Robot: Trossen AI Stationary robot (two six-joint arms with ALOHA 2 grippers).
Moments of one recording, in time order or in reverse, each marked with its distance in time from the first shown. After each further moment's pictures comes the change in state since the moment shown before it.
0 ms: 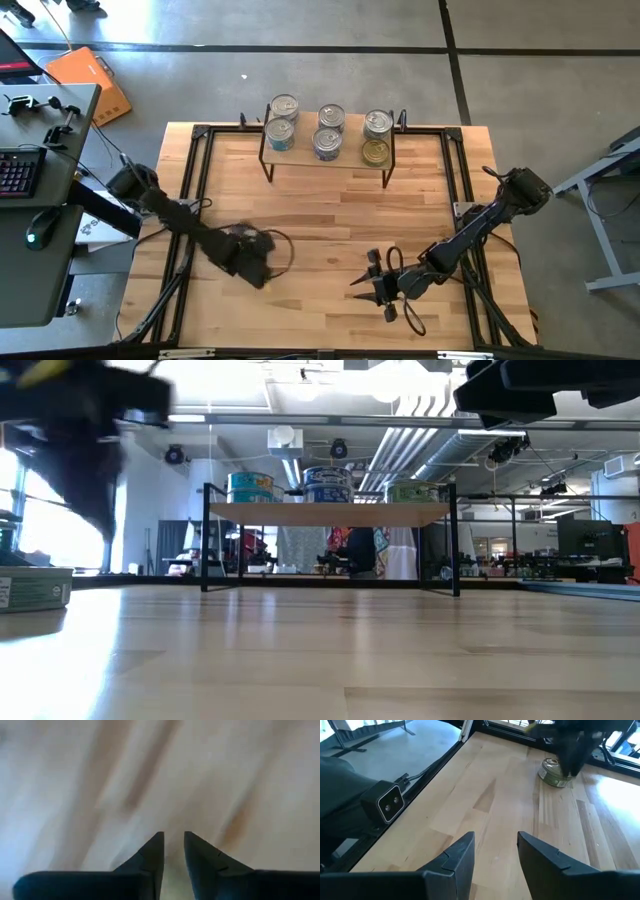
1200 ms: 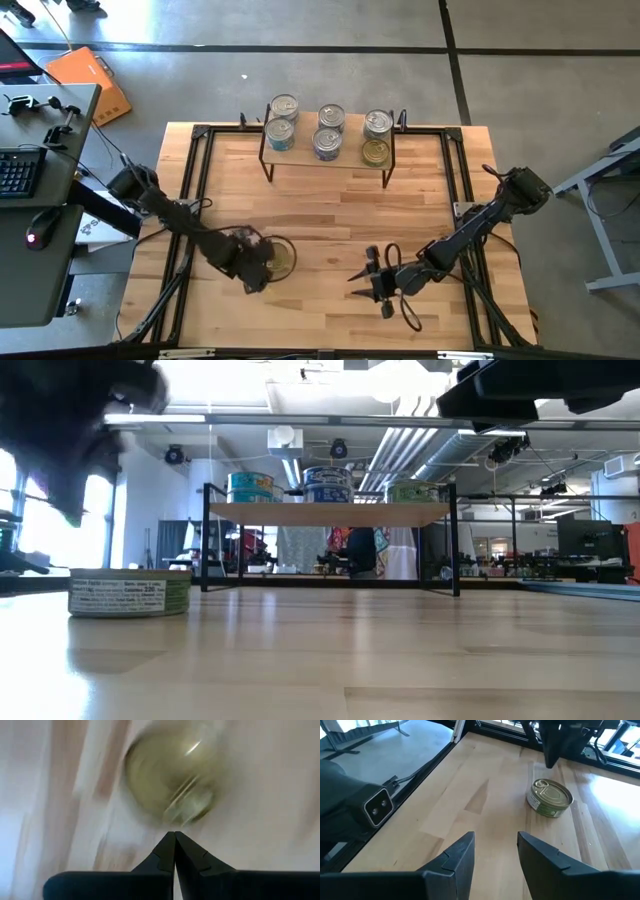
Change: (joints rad) left arm -0.014 0.008 0.069 -0.078 0.130 0.105; right arm -0.027 0.000 0.000 0.006 0.000 -0.002
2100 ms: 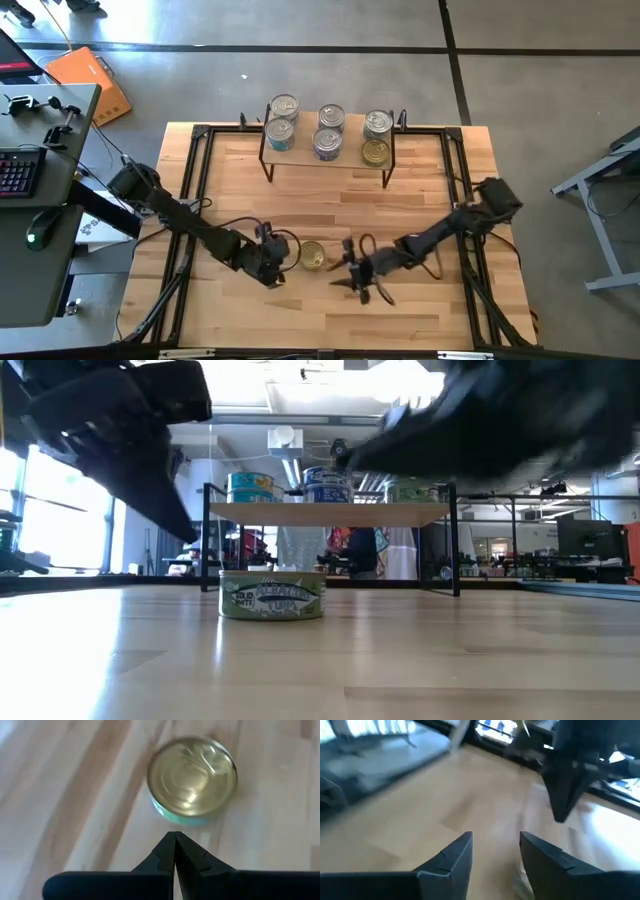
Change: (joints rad) left arm 0.046 -0.006 -0.200 0.569 -0.238 0.143; right arm -0.196 0.241 0.000 0.388 -0.220 -0.251
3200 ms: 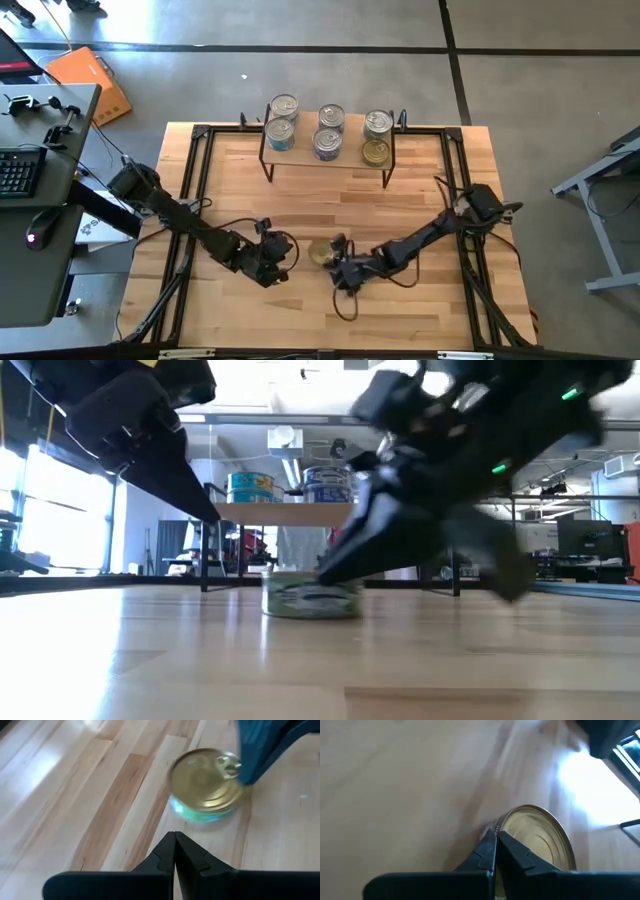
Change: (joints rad) left arm -0.009 0.000 0.000 0.039 -0.175 0.034; right arm -0.027 0.141 0.257 -0.530 0.218 -0.146
